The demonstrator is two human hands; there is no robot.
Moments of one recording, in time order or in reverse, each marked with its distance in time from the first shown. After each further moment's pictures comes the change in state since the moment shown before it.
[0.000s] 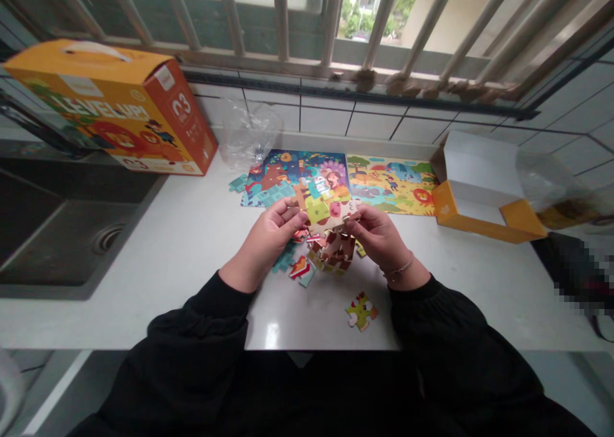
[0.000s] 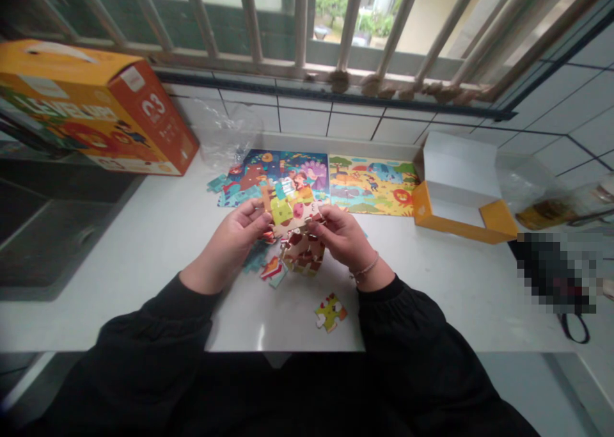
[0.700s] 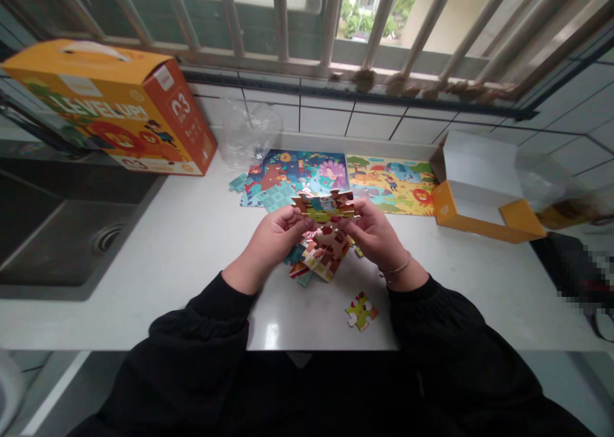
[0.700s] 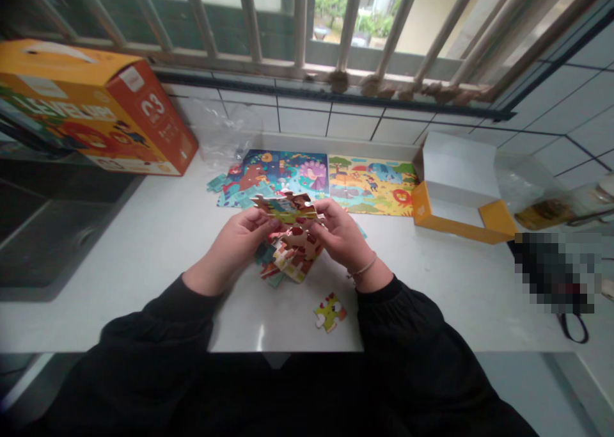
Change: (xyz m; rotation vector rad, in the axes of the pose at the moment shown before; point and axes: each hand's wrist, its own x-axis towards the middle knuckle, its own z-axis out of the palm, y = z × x) left_hand 0.001 -0.006 0.001 0.125 -0.063 0.025; right_hand 0.005 0.009 0.005 0.122 -0.025 0.001
